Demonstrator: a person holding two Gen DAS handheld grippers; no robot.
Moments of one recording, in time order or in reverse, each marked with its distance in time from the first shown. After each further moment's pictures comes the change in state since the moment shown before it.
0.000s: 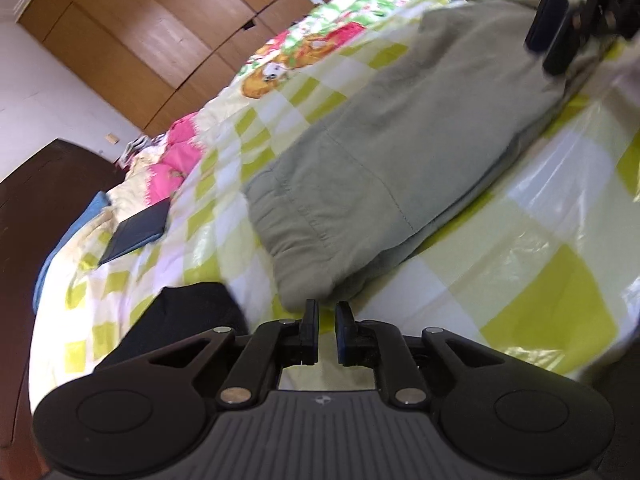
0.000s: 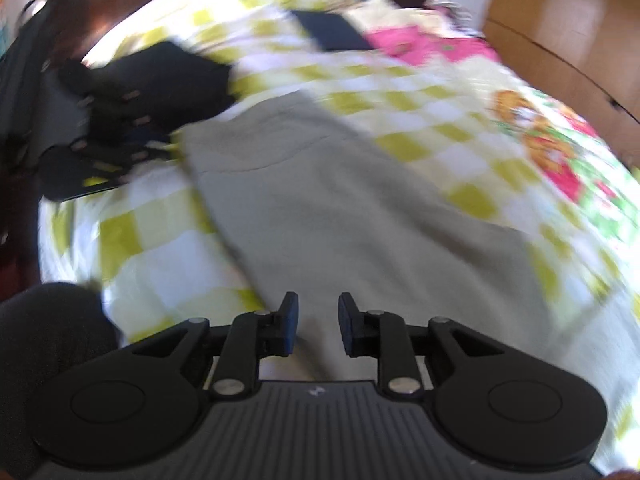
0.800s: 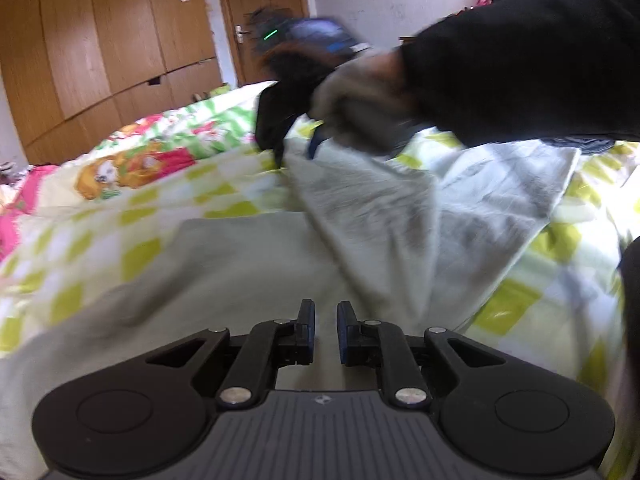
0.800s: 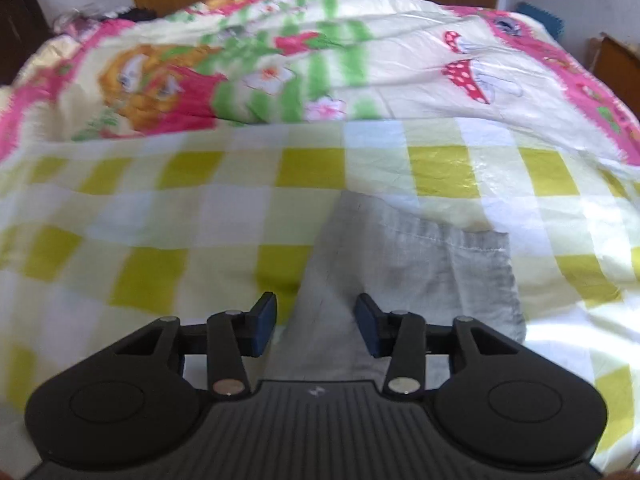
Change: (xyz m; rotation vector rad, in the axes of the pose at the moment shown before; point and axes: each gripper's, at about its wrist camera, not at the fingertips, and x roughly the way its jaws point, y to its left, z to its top) left arm 0.006 -0.133 0.187 -0.219 -0.280 -0.493; right arm 0.093 -0.324 -0.014 0.812 0.132 -0.465
